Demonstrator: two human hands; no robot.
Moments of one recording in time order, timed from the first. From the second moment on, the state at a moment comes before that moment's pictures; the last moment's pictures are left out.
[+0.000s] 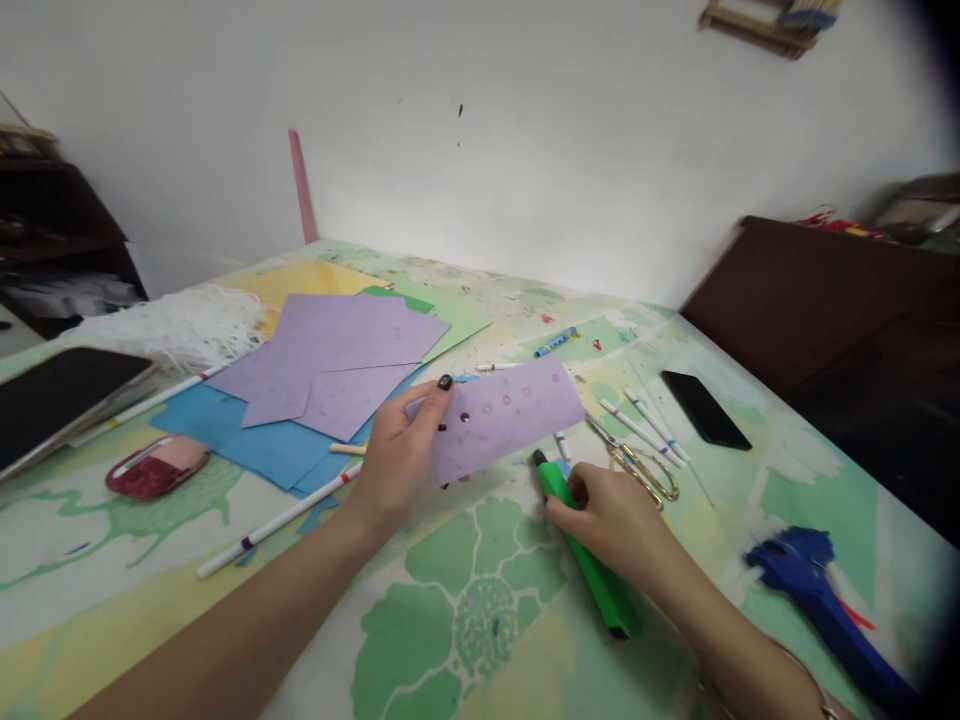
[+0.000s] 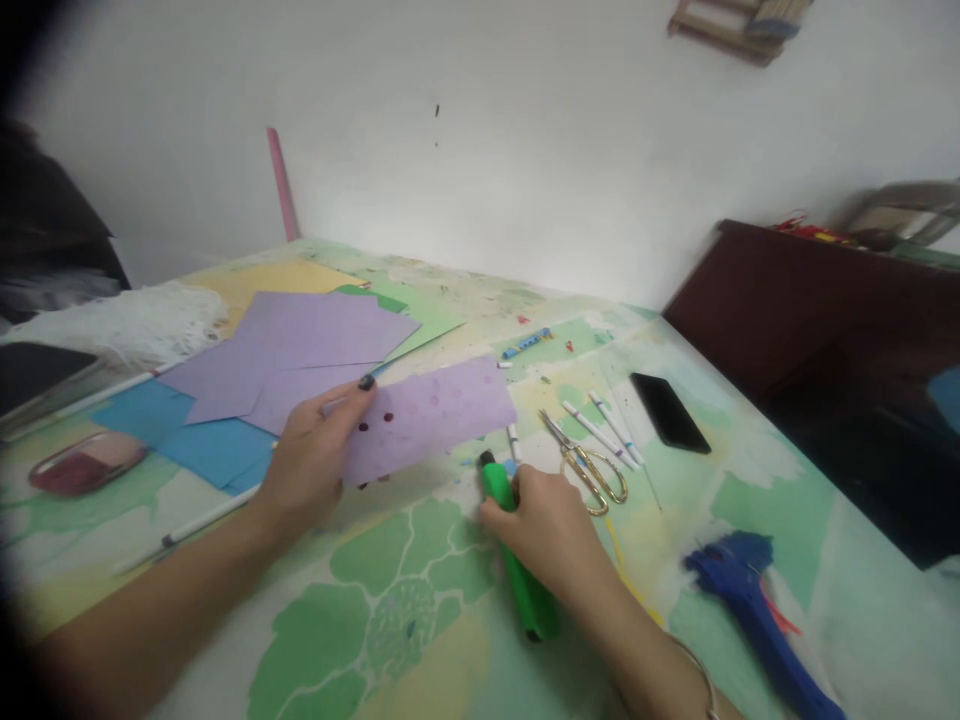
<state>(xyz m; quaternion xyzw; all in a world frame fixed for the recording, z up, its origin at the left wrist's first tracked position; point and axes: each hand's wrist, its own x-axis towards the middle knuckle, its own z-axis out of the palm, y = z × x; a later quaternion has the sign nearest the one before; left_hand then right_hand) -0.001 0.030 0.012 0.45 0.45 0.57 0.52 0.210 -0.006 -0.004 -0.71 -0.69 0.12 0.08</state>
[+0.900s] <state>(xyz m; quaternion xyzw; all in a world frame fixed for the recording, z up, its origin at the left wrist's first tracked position) -0.002 0.035 0.014 0.40 0.35 0.59 0.61 0.211 -0.007 -0.001 -0.42 -0.38 0.69 0.44</state>
